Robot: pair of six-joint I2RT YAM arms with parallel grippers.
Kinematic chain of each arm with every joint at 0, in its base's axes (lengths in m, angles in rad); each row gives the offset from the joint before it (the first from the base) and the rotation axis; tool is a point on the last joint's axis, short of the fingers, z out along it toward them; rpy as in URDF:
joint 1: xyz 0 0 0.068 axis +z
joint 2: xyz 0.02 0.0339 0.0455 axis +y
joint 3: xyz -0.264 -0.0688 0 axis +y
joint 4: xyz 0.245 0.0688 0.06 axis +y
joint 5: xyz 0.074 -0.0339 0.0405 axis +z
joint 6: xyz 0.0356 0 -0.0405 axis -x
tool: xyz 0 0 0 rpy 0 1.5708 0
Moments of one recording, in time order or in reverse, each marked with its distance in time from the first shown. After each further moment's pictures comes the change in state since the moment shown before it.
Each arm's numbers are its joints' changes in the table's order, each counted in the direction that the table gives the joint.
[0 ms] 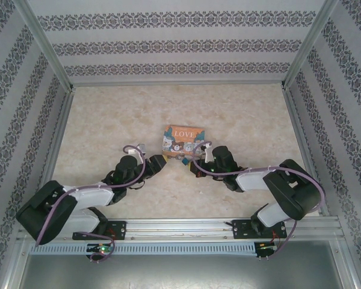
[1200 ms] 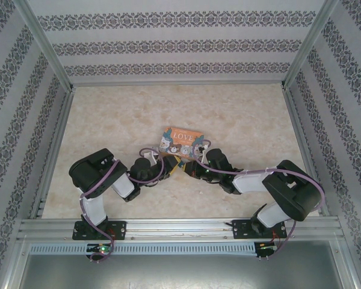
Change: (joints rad) left arm -0.074 0.564 -0.086 -0.572 -0.048 0.261; right arm 0.106 0.005 -0.018 -0.013 -0.065 -0.342
